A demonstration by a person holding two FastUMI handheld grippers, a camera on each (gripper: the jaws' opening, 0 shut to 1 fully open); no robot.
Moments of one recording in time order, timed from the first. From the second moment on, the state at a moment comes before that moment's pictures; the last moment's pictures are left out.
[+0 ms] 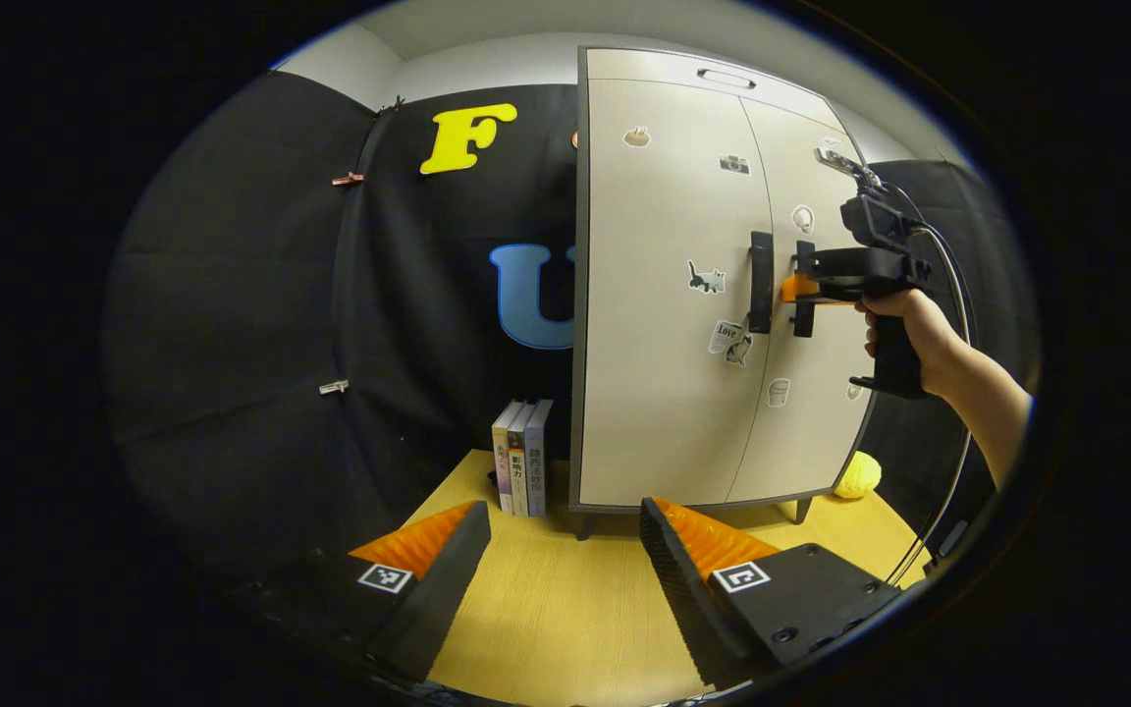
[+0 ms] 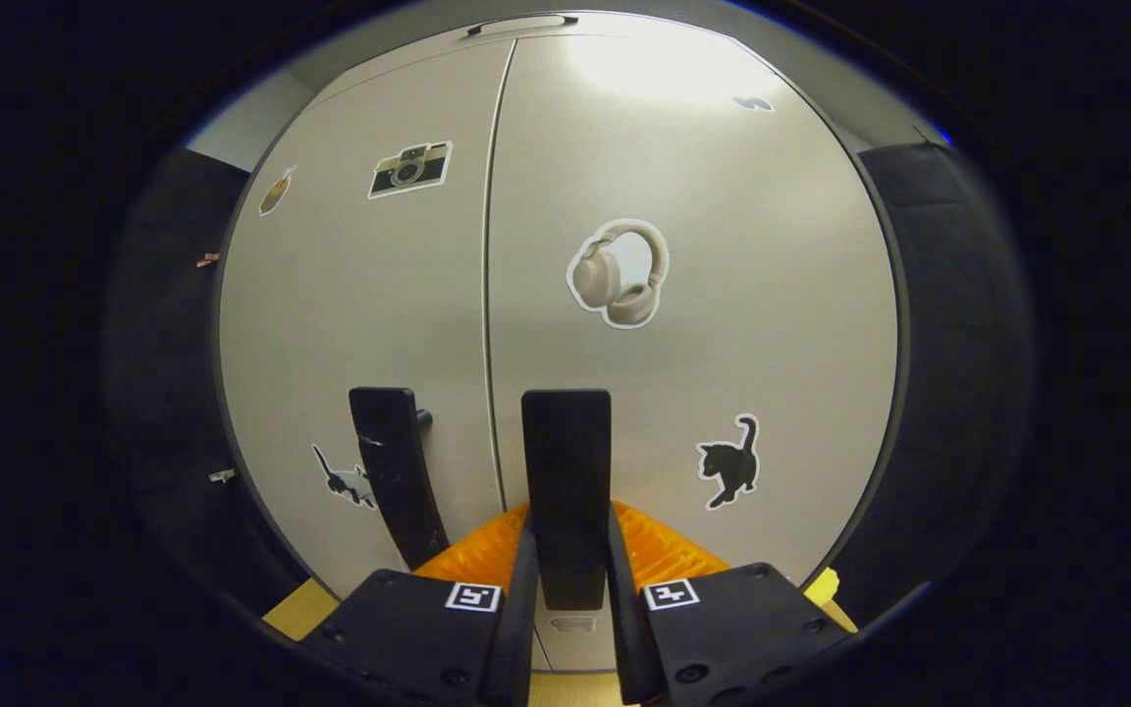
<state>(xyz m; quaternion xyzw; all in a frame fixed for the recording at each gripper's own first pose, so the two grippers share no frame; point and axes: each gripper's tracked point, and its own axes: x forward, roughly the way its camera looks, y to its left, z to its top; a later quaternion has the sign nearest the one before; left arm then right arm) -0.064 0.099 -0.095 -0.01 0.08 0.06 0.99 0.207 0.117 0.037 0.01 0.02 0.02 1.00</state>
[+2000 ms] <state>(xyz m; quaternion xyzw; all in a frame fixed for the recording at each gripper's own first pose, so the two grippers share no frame) -0.186 -0.057 -0.090 -0.04 0.07 0.08 0.99 0.127 0.031 0.049 0.03 0.04 0.13 0.99</state>
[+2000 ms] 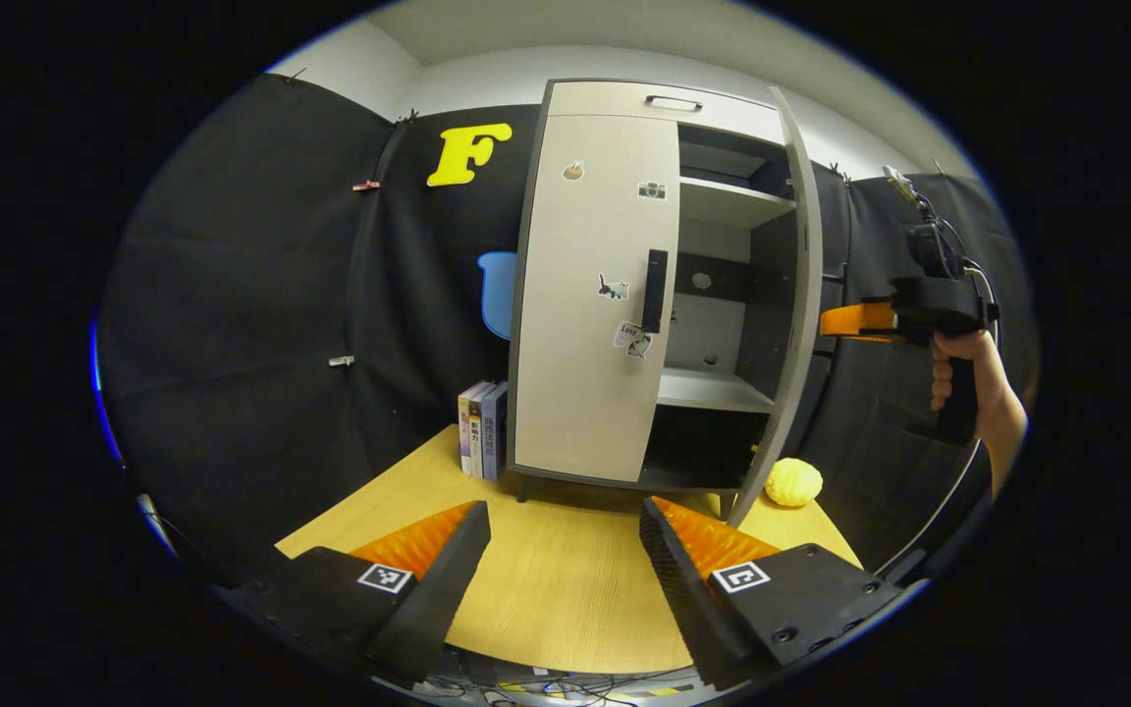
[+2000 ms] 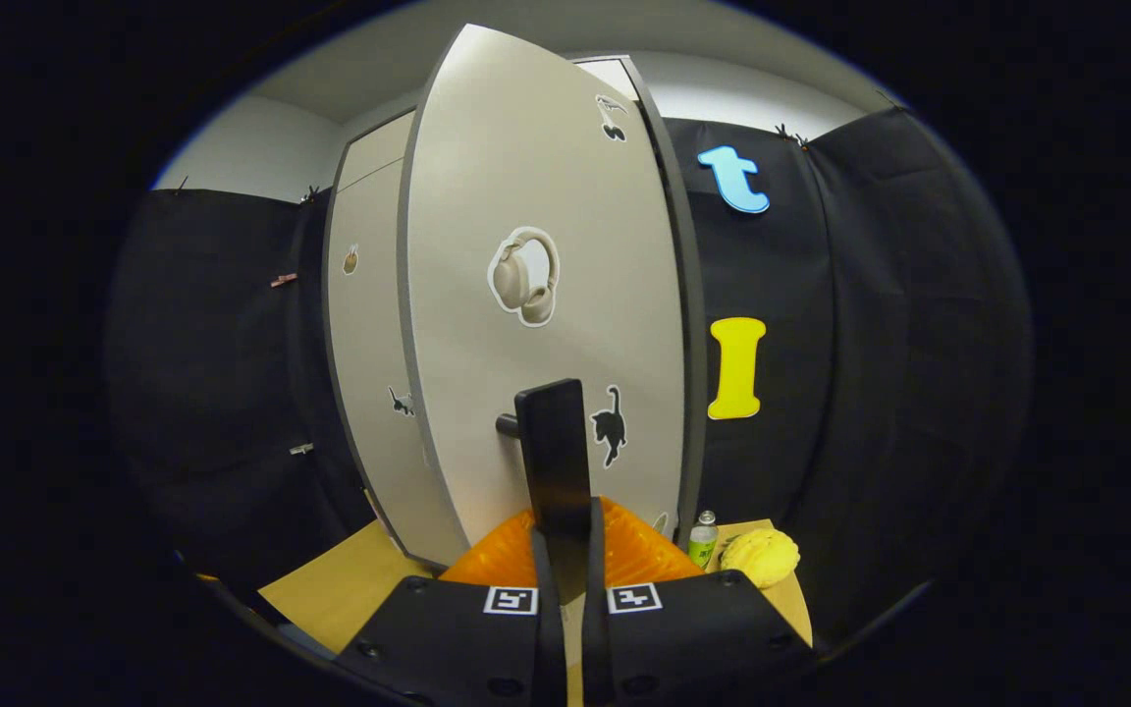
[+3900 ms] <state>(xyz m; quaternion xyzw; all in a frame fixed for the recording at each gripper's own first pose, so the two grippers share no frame) 0.068 -0.027 0.008 0.00 0.01 -0.05 1.00 0.020 0.026 -0.002 0.04 -0.01 -0.06 1.00</state>
